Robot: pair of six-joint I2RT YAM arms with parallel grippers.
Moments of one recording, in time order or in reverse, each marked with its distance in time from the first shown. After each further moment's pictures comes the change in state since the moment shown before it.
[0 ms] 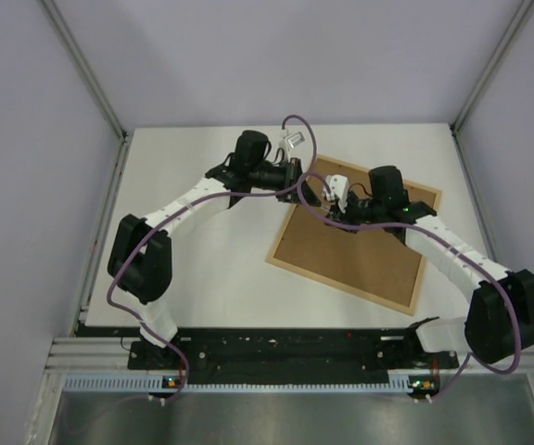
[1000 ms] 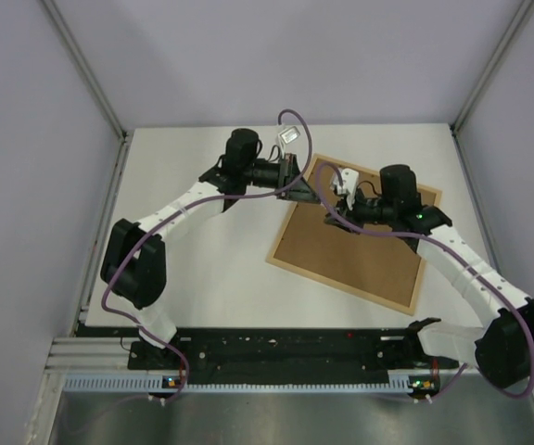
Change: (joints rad) left arm 0.024 -0.052 -0.066 0.193 0.124 -0.123; right arm 0.010 -0.136 0.021 -0.052 -0.043 0.161
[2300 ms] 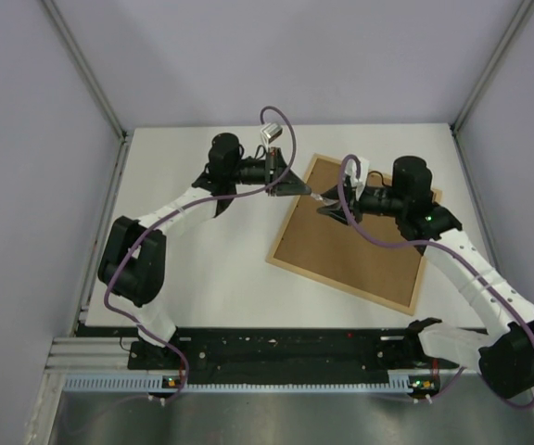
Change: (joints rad) left arm 0.071 0.001 -0.135 0.404 0.075 -0.375; right arm -0.001 -0.056 0.038 0.166 -0.138 0.098
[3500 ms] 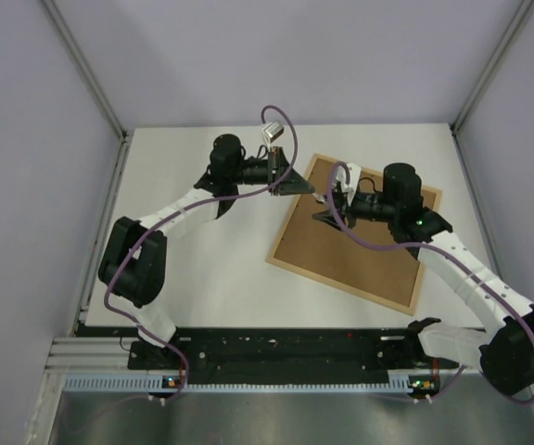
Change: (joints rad) left arm -0.018 -0.002 -0.005 0.057 -0.031 -0.037; right arm 0.042 0.017 -0.057 0.079 0.067 0.019
